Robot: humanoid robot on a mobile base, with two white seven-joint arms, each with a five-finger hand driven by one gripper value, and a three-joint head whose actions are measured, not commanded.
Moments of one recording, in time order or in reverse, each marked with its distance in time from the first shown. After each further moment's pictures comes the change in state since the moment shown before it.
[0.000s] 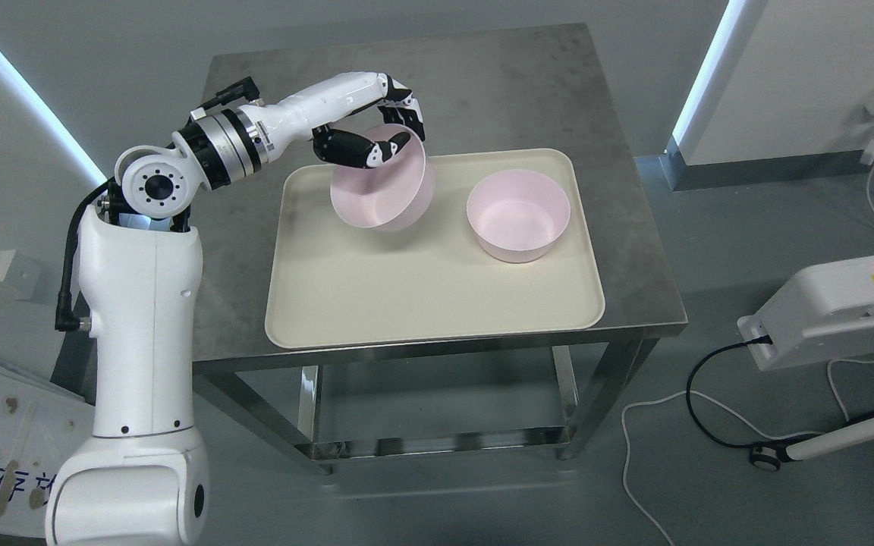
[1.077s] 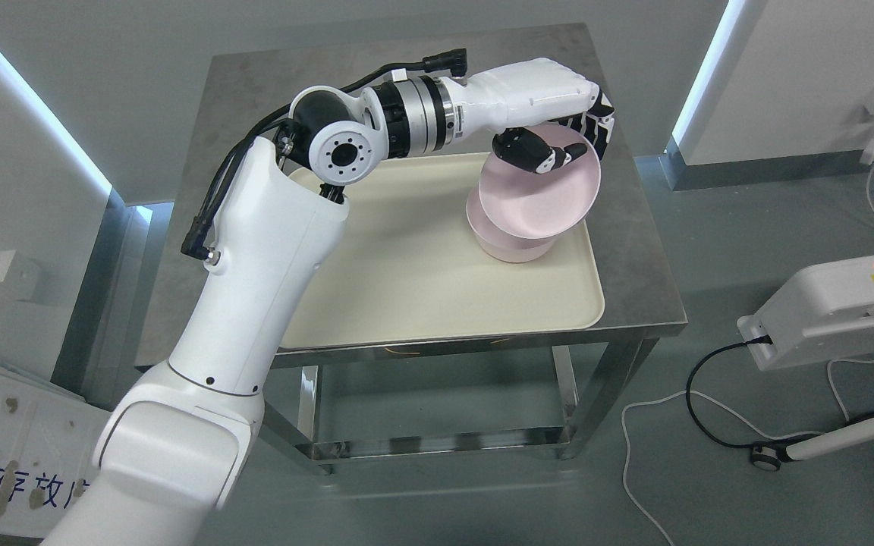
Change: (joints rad) left arm -0.167 -0.090 -0.469 0.051 -0.098 0.001 0.167; right arm 0.000 0.000 0.000 0.000 0.000 0.000 0.000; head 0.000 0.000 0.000
